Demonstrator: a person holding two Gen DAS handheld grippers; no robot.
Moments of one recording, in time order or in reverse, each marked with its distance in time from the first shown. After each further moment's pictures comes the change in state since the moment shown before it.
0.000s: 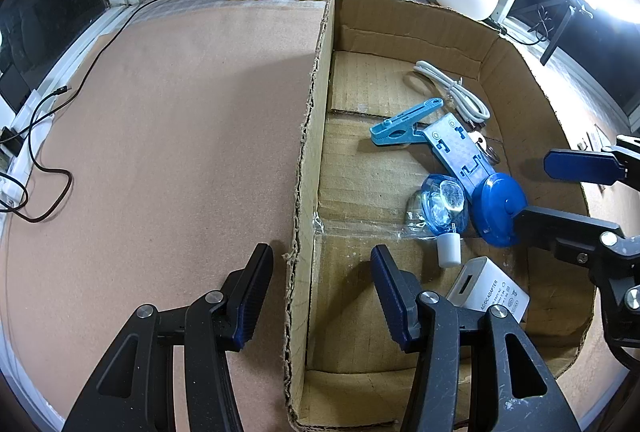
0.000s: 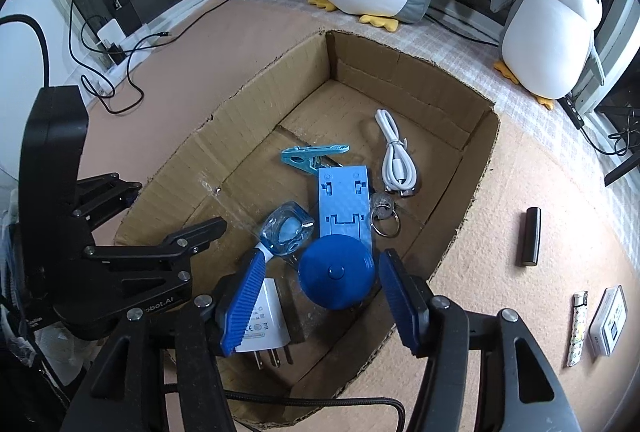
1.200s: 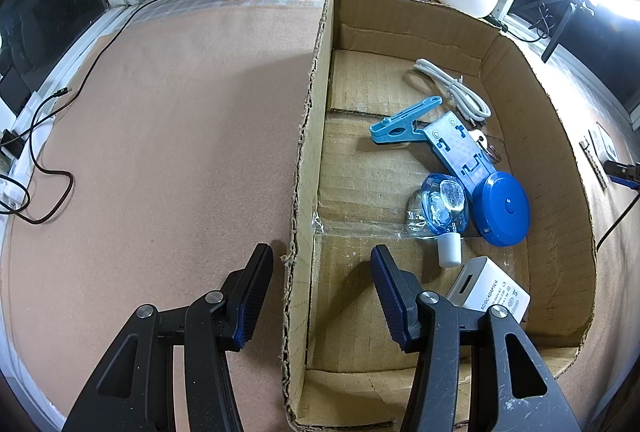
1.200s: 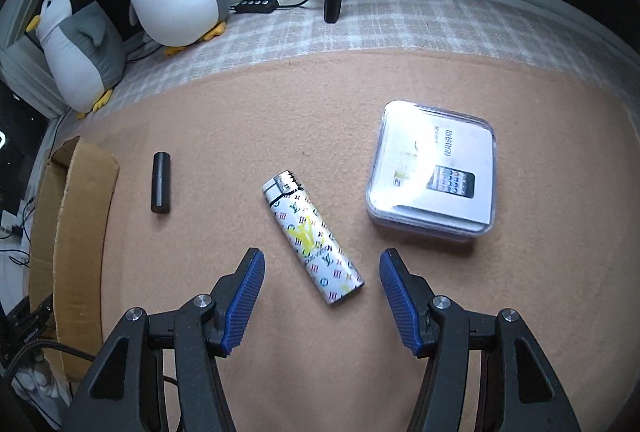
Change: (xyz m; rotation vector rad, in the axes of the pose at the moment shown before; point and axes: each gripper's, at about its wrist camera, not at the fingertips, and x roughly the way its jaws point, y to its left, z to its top) left arm 0.002 0.000 -0.001 0.003 0.004 0.006; right arm -0.036 -0.268 -0.126 0.646 -0.029 -0.123
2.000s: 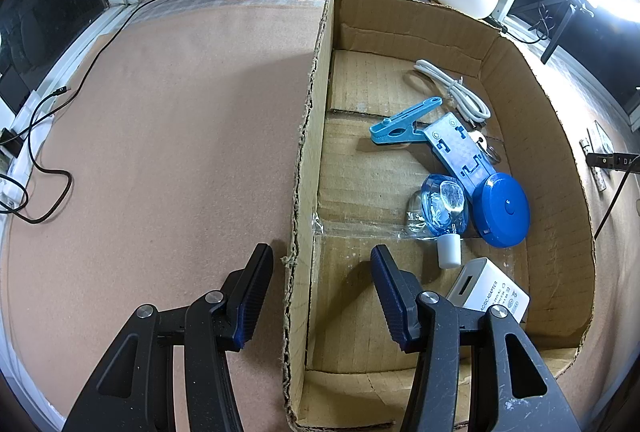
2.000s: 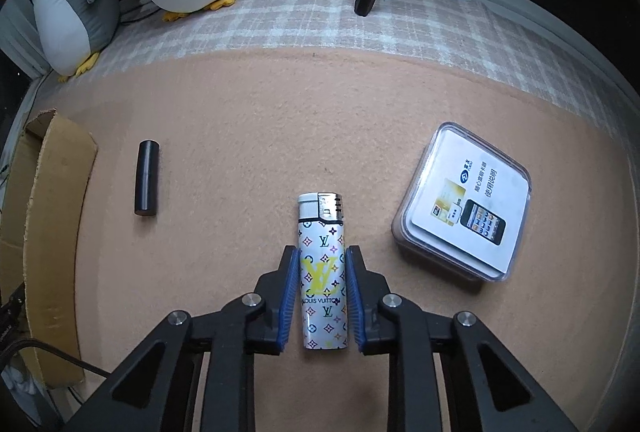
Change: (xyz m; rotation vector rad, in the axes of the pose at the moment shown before) left arm 0.000 0.000 0.000 -0.002 0.001 -0.002; right arm 0.024 0.025 0.024 -0.120 0.065 -0.108
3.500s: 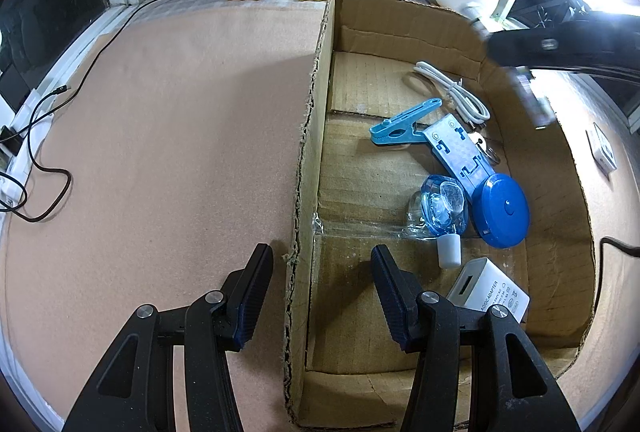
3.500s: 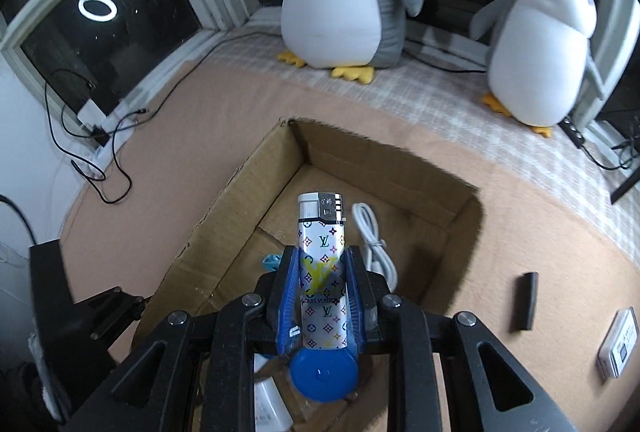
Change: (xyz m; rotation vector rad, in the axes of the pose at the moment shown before) left arm -0.002 0.001 0.001 -0.005 -0.007 -0.007; right arm -0.043 0.282 0.011 -0.402 -0.134 0.272
